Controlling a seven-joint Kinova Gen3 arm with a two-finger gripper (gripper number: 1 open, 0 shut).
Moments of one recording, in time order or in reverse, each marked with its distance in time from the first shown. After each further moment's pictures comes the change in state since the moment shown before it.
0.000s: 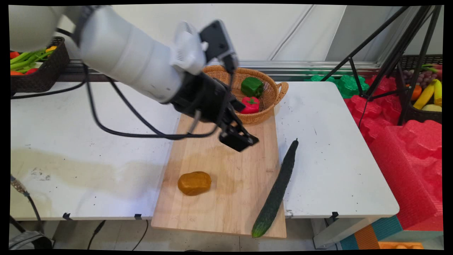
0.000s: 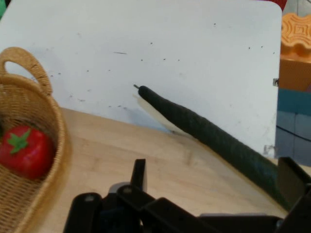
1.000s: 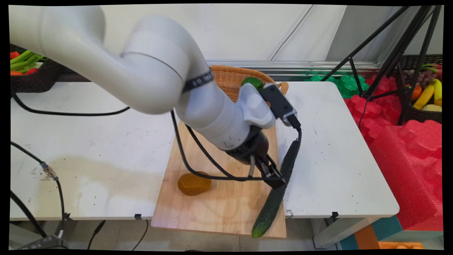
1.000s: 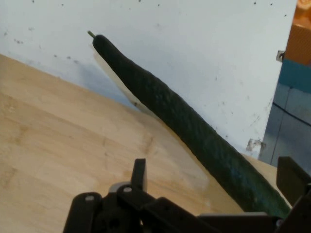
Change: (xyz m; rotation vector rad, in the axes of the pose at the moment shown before) arm 0.015 0.050 0.119 -0.004 -0.183 -0.148
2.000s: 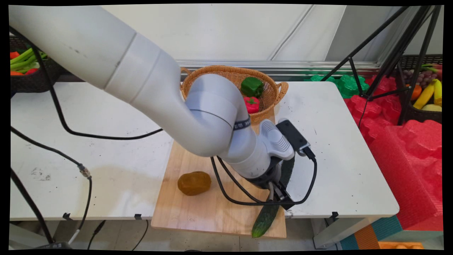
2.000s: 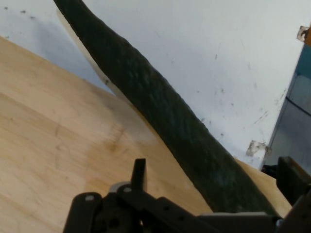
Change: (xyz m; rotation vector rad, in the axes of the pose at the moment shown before) arm -0.005 0.027 0.082 0.009 -0.084 -0.082
